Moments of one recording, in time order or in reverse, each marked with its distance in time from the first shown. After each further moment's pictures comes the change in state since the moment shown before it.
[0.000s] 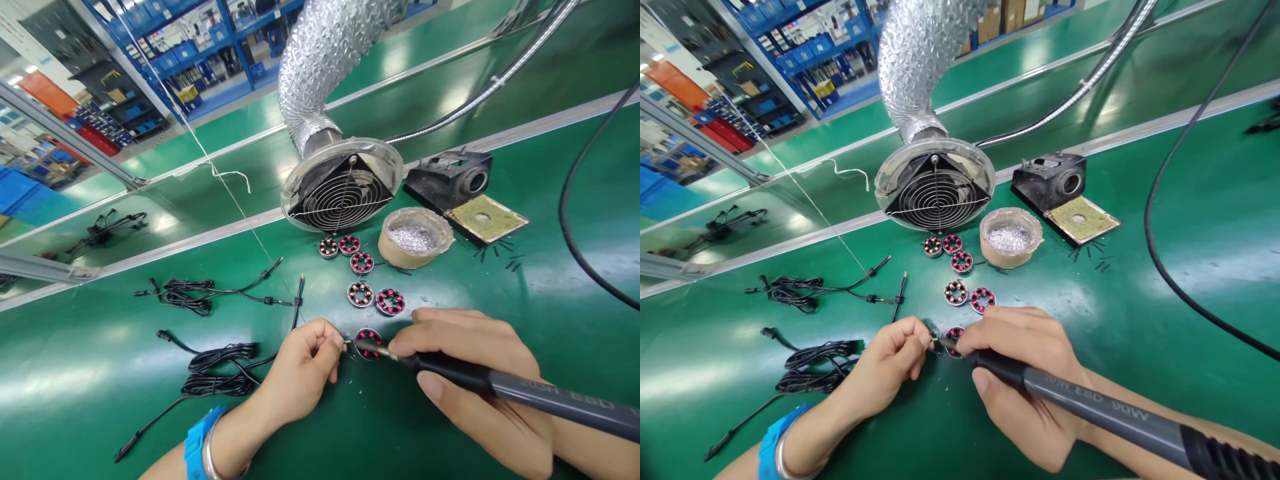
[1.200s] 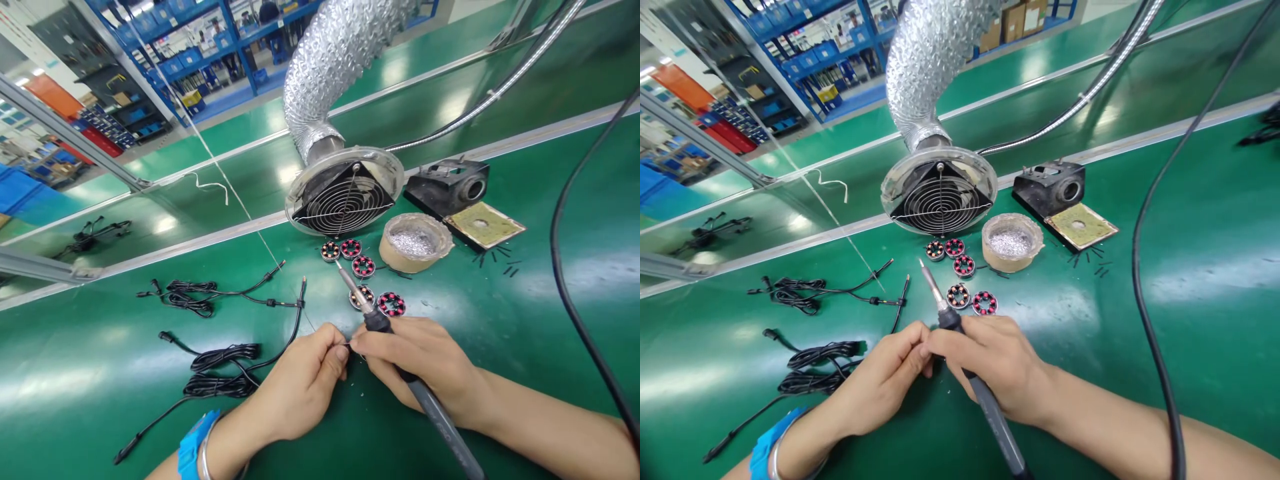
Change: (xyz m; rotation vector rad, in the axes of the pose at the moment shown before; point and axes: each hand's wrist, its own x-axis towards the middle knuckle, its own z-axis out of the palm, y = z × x) left_hand -0.011 0.010 -0.011 0.305 -0.147 0.184; right_hand 0.005 0.020 0.037 -0.230 0.086 -0.240
